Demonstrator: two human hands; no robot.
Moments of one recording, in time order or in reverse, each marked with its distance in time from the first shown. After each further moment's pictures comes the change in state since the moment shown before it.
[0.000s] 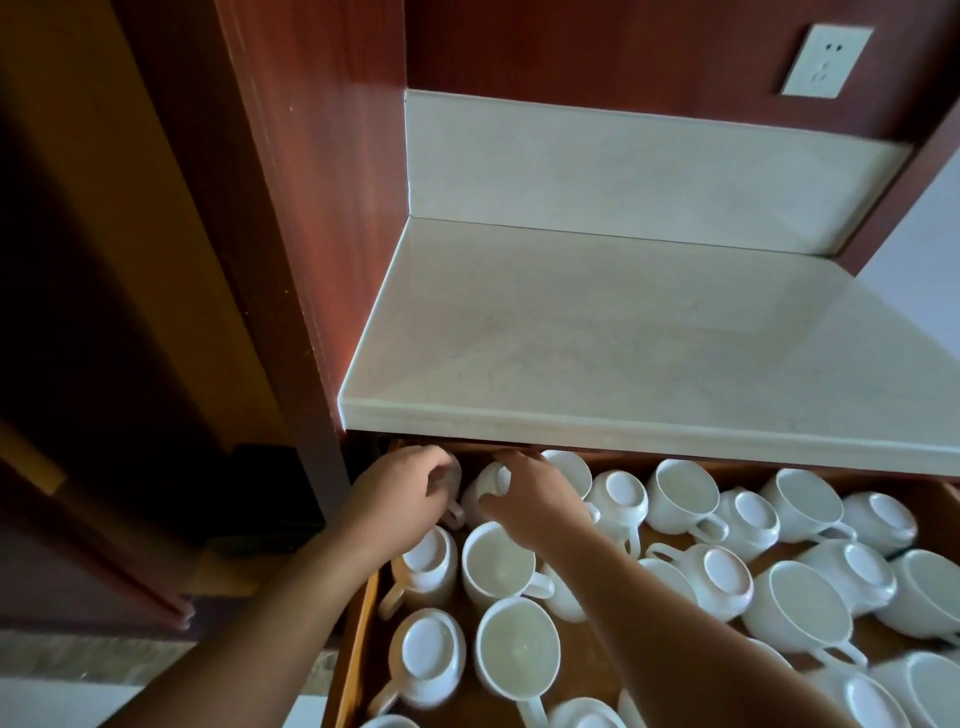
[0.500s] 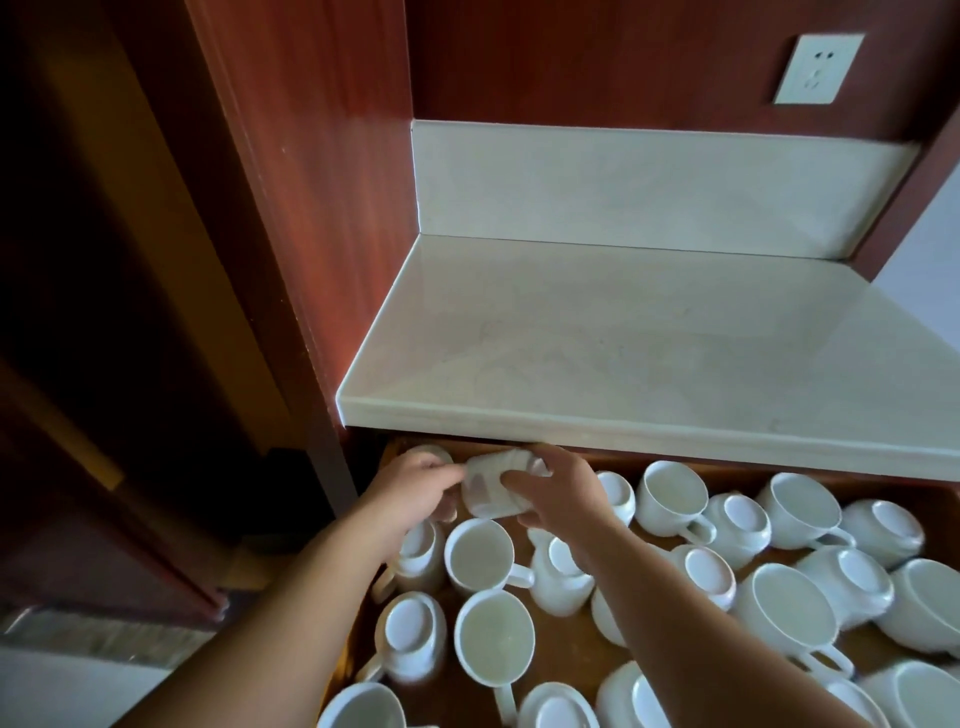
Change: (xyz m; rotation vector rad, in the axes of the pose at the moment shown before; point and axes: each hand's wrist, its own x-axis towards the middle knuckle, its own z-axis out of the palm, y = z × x) left_hand -0.009 0.058 0.001 -0.721 -0.061 -0.587; right_hand -0.025 0.038 -0.033 0.749 0.040 0.107
